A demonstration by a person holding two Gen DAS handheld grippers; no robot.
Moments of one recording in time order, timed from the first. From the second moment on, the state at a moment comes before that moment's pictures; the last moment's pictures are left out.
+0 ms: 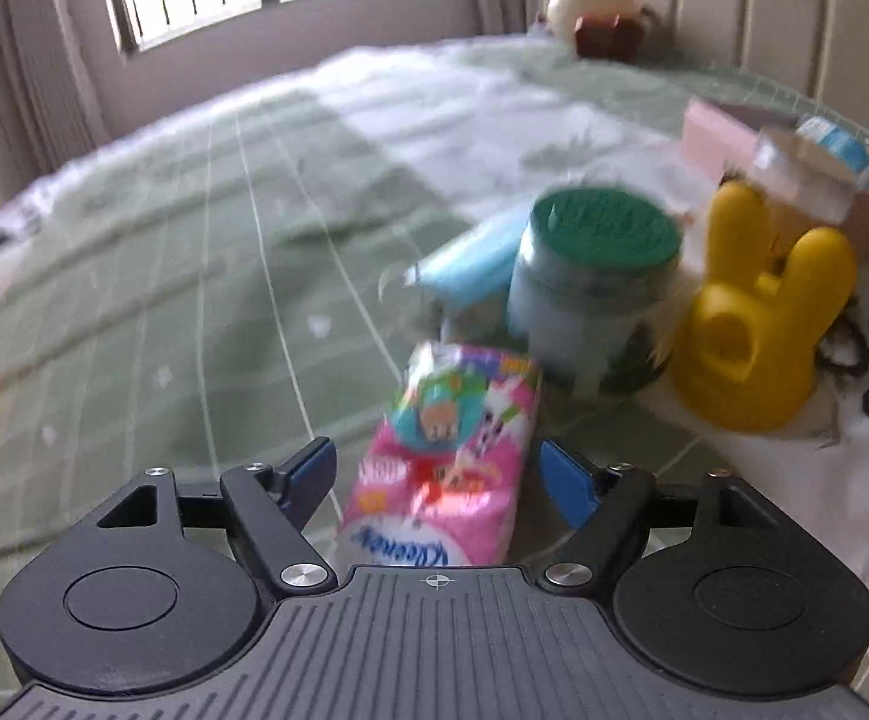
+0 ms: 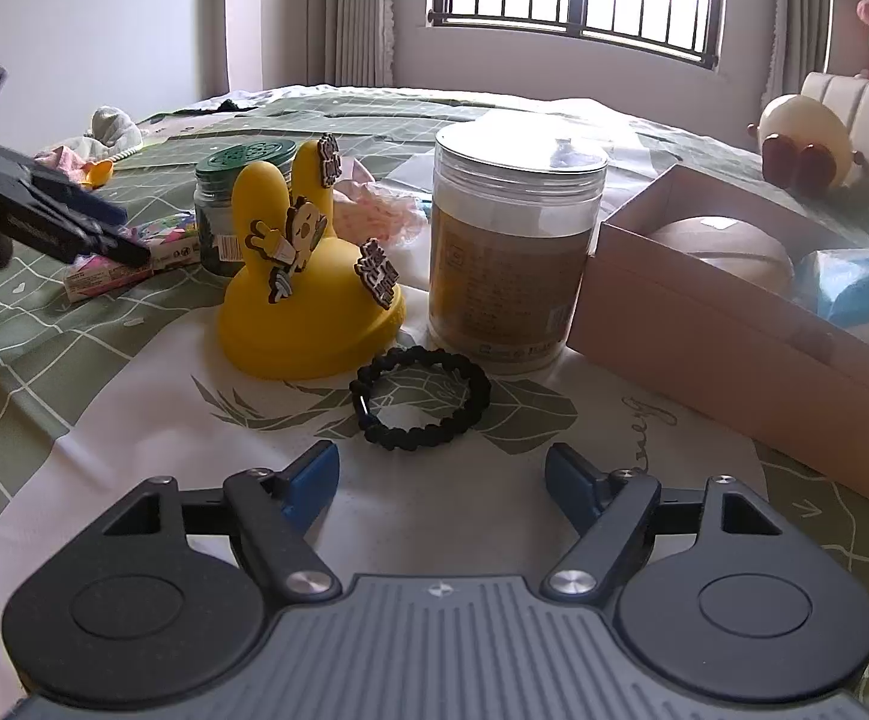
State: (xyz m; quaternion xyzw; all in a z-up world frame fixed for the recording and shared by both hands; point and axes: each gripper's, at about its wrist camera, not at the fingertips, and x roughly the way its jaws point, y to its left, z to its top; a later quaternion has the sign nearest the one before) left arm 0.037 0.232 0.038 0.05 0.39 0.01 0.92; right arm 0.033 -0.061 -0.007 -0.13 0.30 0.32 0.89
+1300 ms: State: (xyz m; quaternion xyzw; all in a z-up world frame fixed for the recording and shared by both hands) left arm -0.040 0.386 0.041 -0.26 0.24 0.15 0.92; right arm 0.242 0.246 0.079 -0.02 0.58 0.22 0.79
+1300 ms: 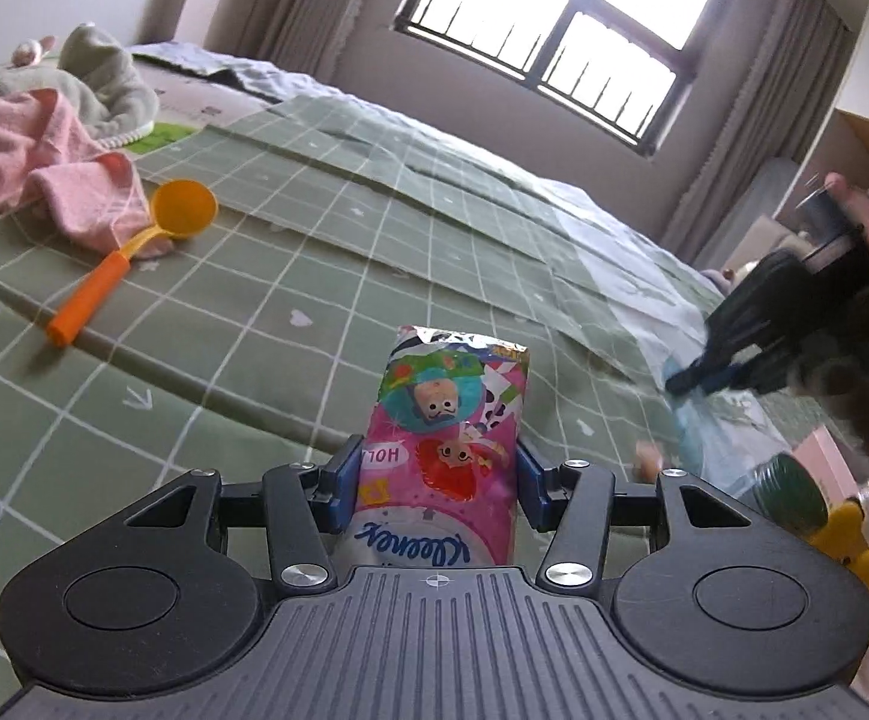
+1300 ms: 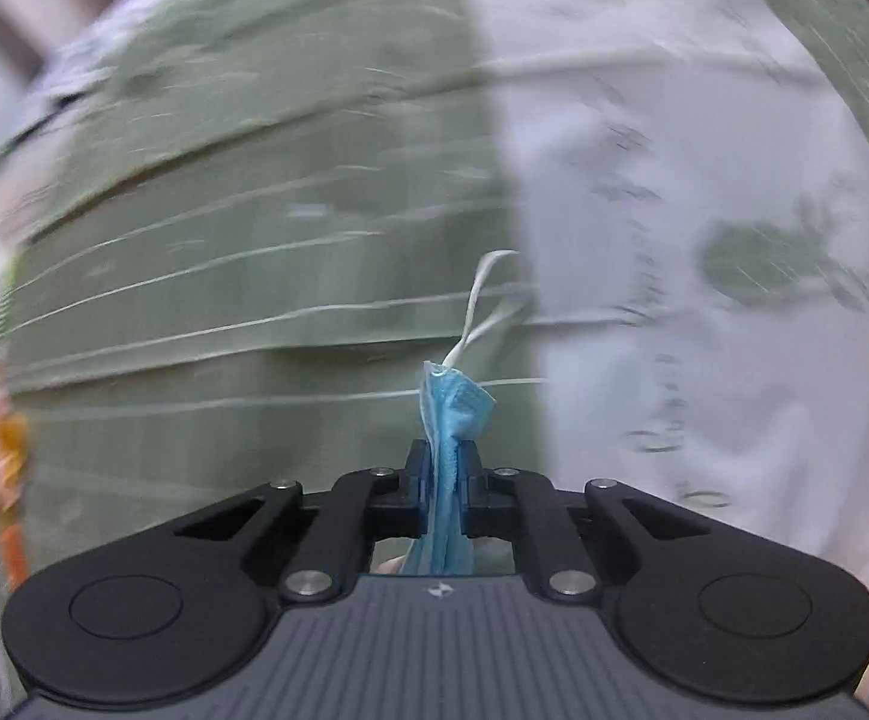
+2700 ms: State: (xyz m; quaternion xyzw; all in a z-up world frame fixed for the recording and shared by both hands) left arm 0.261 -0.028 0.113 -0.14 0.34 -0.14 0.92; right arm 0.242 -0.195 0.096 -0.02 0.30 0.25 0.92
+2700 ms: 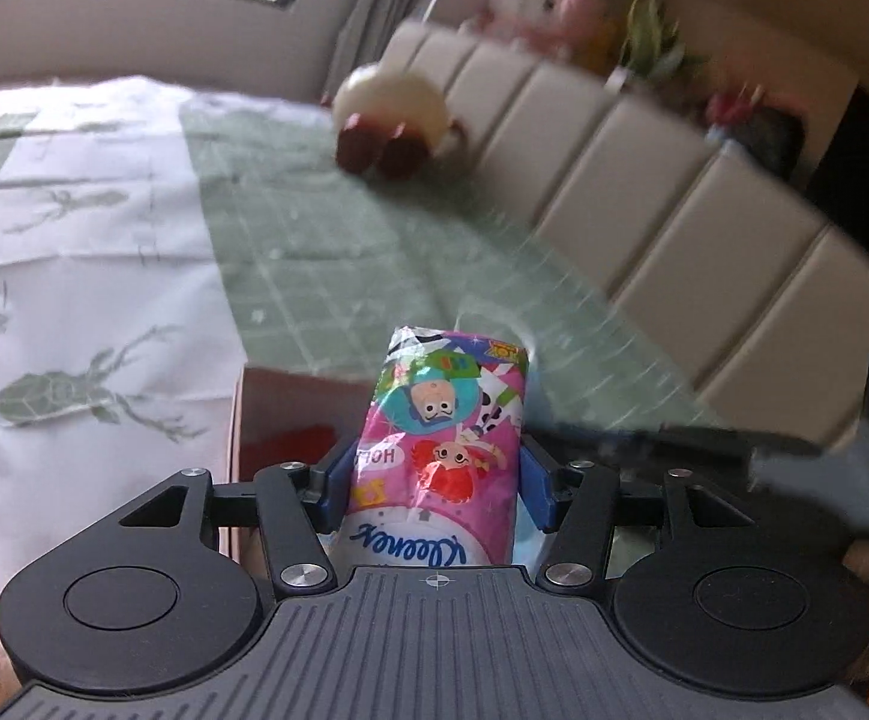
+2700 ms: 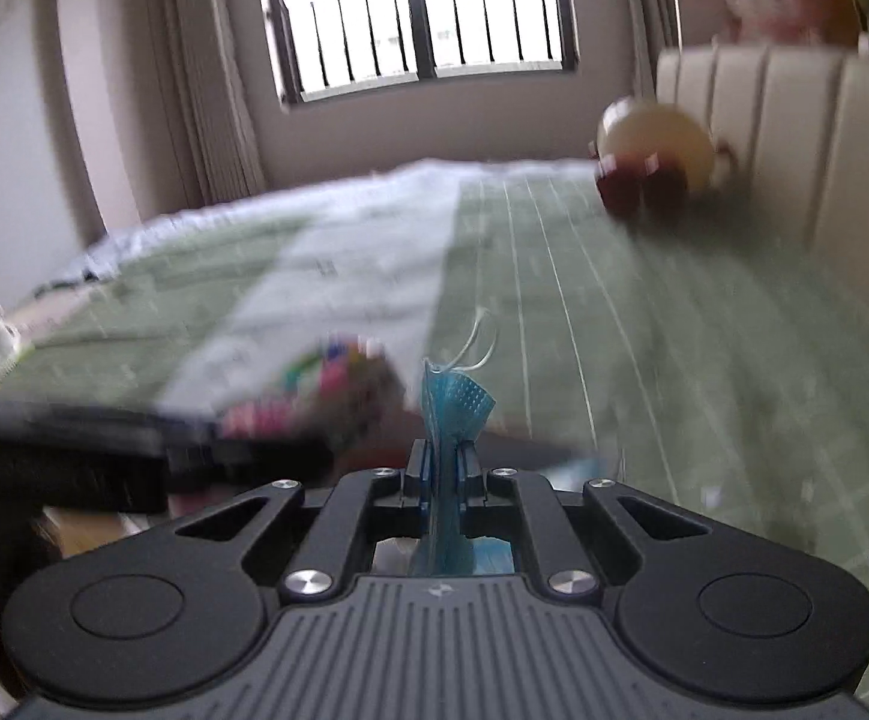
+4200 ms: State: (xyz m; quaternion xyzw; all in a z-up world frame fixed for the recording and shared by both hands) left arm 0.255 -0.085 0.087 -0.03 0.38 -0.09 0.92; right arm 0.122 -0.208 0.056 -0.04 0.26 0.25 0.93
